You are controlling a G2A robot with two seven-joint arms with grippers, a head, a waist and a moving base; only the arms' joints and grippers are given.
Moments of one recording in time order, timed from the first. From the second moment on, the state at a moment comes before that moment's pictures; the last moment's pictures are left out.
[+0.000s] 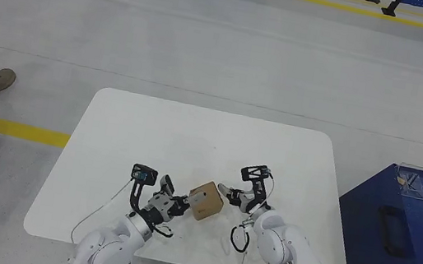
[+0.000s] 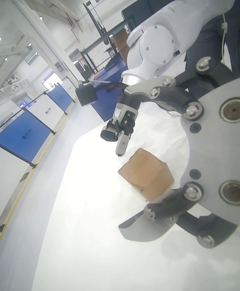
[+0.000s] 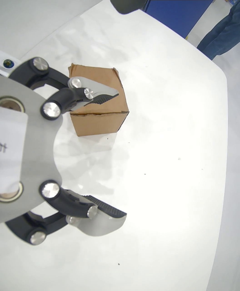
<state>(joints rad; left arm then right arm) 1.45 -1.40 -1.23 -1.69 0.79 -0.25 -0.23 -1.25 -1.27 1.17 -1.54 -1.05 0.01 0.43</state>
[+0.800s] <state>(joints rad) 1.19 -1.36 -1.11 -1.39 1.60 -0.62 0.07 -1.25 -1.27 1.21 -1.52 -0.97 0.09 0.42</state>
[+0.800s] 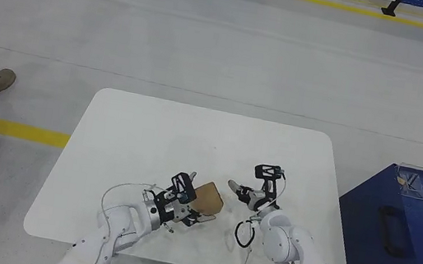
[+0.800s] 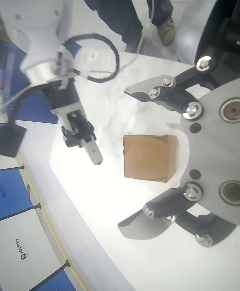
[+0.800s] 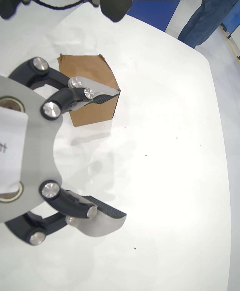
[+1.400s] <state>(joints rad) 1.09 -1.37 -1.03 -1.19 1.66 -0.56 0.13 -1.25 -1.27 1.21 -1.52 -0.97 0.09 0.41</state>
